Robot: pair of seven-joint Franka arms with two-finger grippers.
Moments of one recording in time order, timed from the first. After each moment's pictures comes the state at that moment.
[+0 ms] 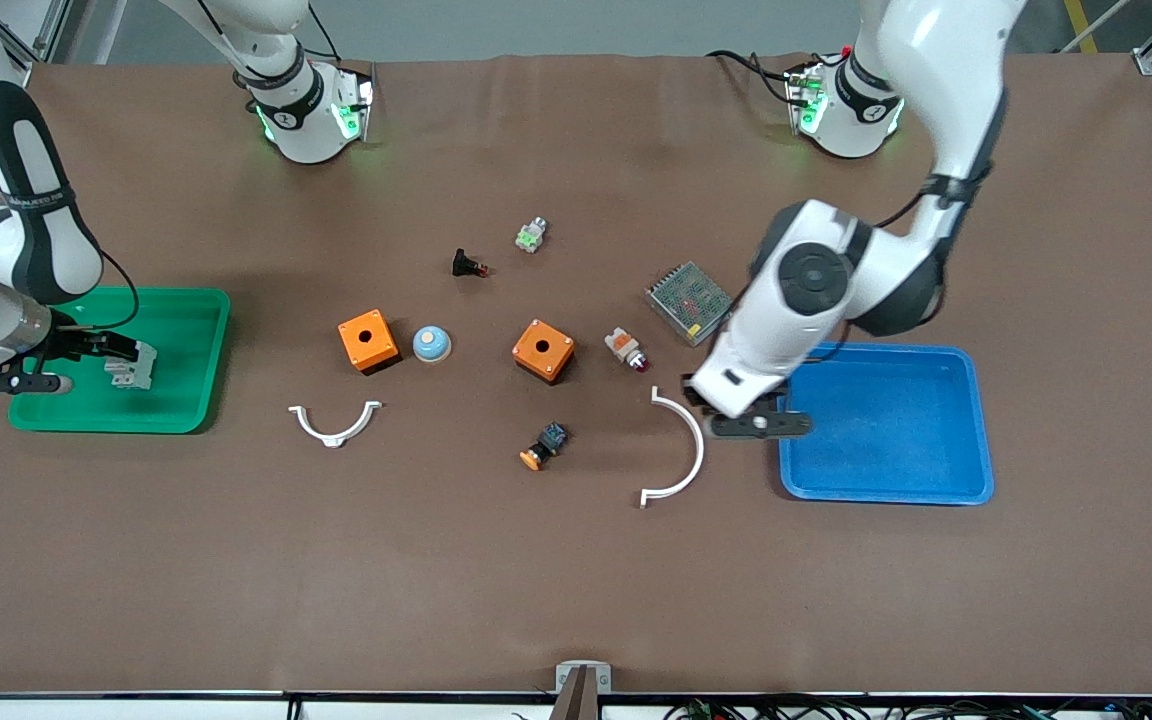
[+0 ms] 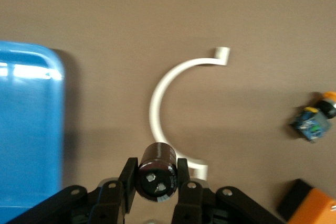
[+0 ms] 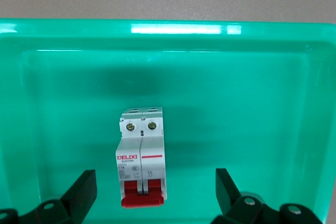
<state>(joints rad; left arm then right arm) -0.41 0.52 -0.15 -1.65 0.04 2.28 -0.60 -0.34 0.36 -0.11 -2.14 -0.08 2.43 -0.37</state>
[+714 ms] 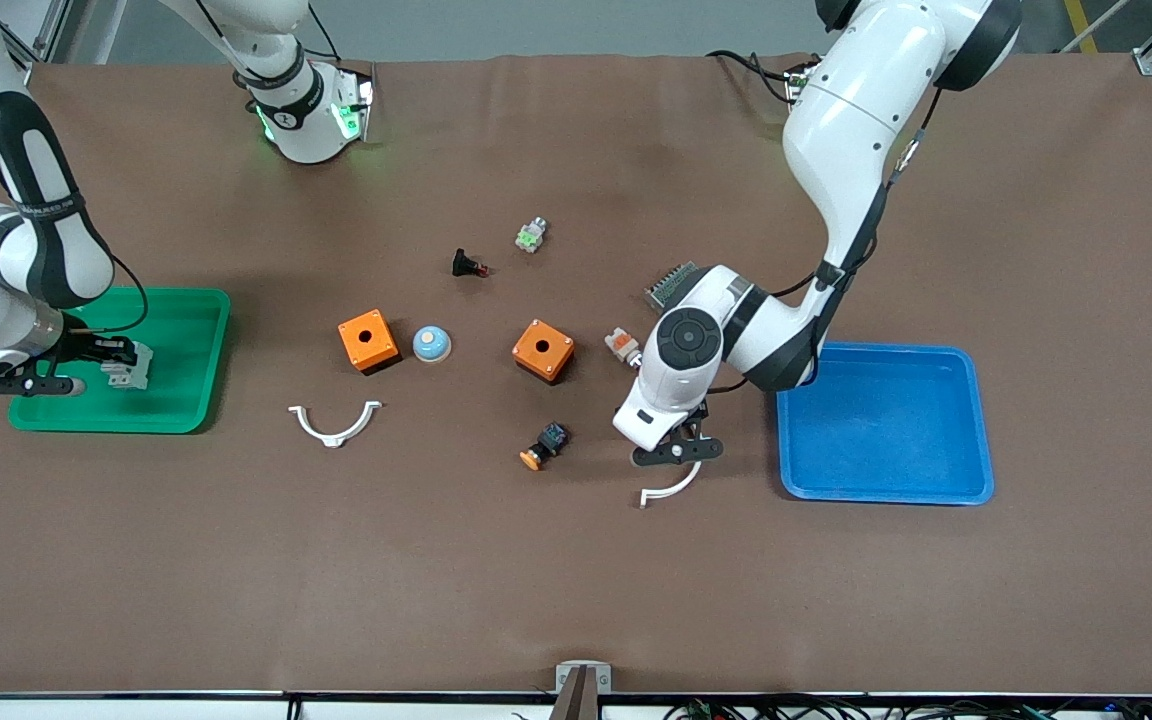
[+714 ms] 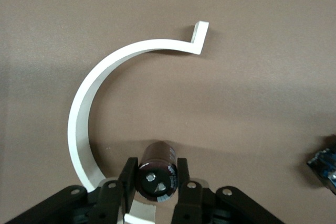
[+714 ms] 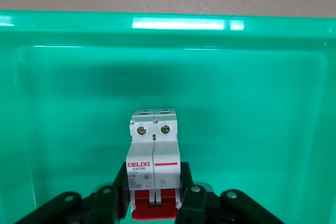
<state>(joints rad) -0.49 0.82 -0.13 -1.44 0.14 2.31 -0.78 -0.34 0.38 -0.10 -2.14 -0.08 2.44 -0.37</state>
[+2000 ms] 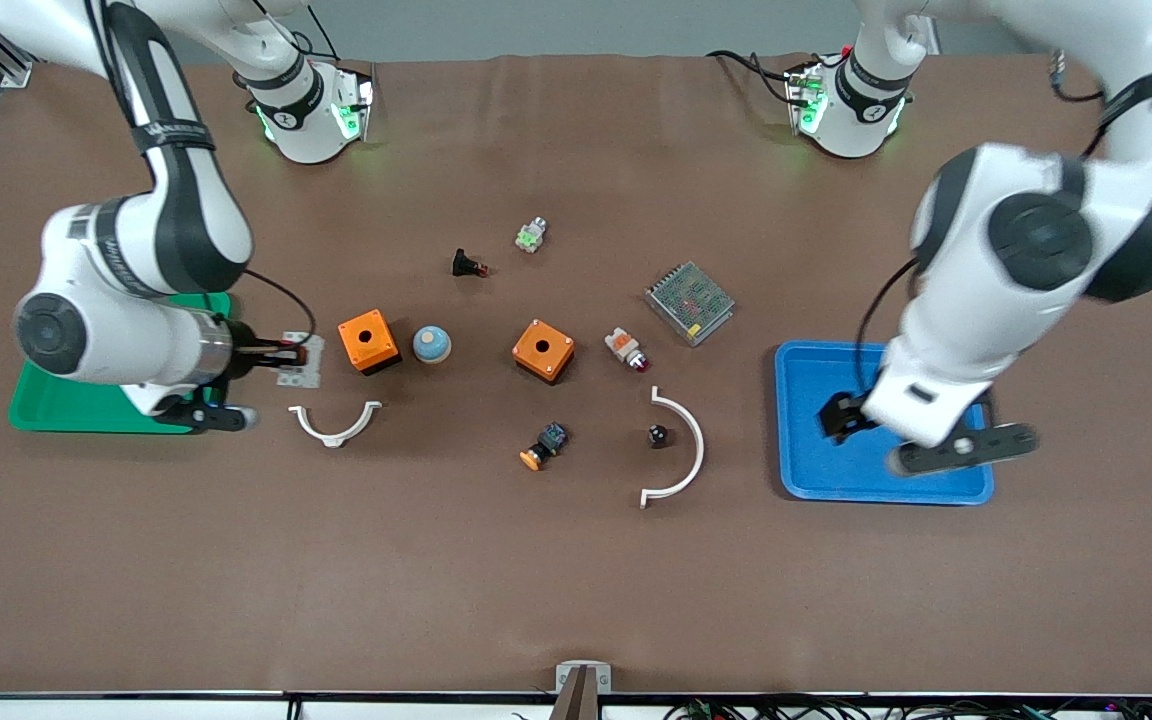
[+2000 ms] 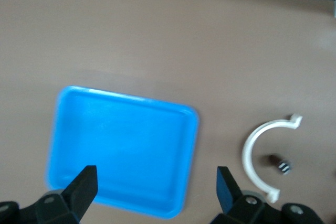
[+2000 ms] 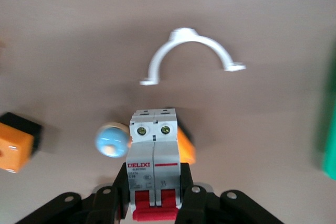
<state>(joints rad) -0.21 0.34 -0.07 -1.39 0.14 1.81 -0.39 0.25 0.33 -0.08 -1.77 0.25 1.85 0.21</state>
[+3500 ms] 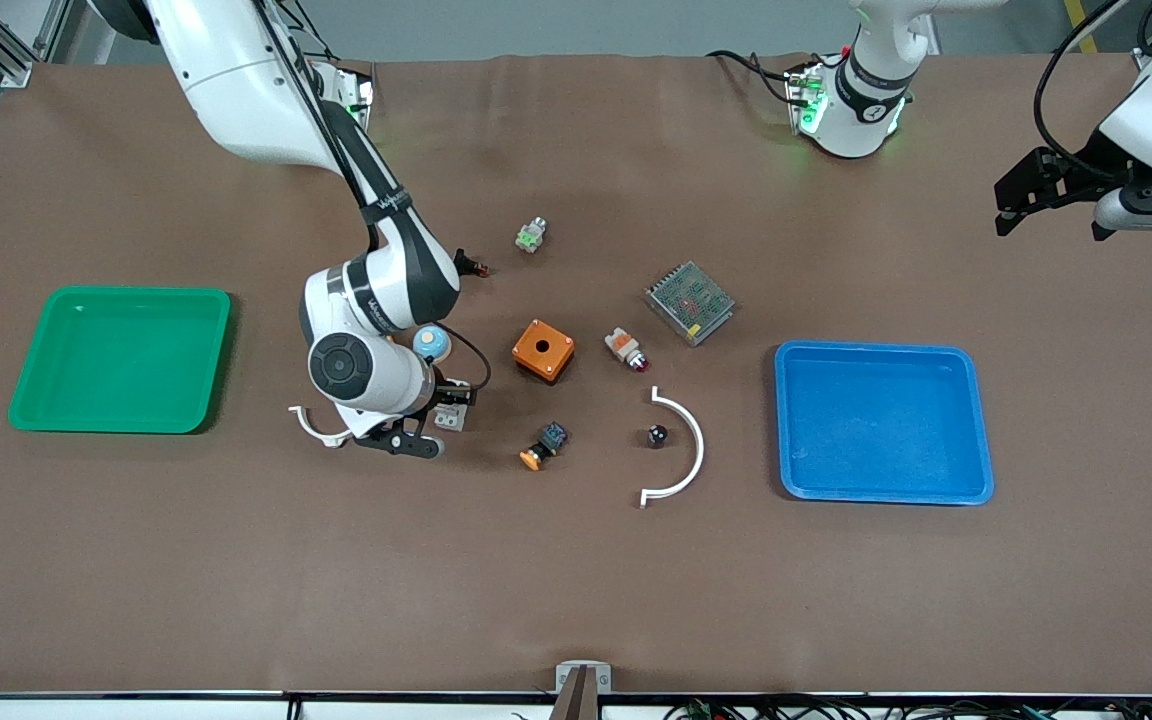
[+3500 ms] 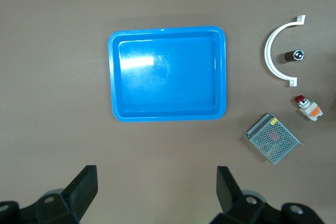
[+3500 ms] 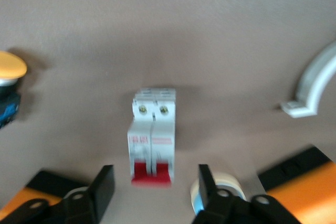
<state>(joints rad) 0.00 -0.12 -0.12 -1.67 0.02 1.59 -0.02 0.52 0.59 -0.10 -1.63 0.27 2.02 0.48</state>
